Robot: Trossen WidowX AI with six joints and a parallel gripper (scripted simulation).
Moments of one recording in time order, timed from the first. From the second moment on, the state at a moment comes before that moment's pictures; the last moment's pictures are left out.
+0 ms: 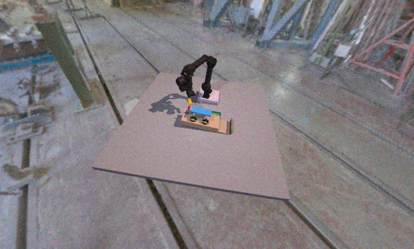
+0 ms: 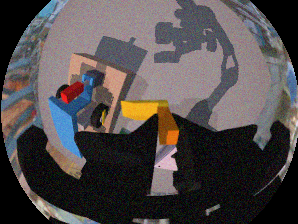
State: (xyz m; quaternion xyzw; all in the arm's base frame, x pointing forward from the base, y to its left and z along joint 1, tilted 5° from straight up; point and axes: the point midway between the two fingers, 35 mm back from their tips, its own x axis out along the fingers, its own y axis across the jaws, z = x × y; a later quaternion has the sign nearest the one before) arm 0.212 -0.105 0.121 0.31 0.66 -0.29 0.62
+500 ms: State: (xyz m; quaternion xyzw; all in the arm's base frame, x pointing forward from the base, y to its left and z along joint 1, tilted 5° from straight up) arm 0.215 -0.107 0.136 0.27 0.68 -0.25 0.64
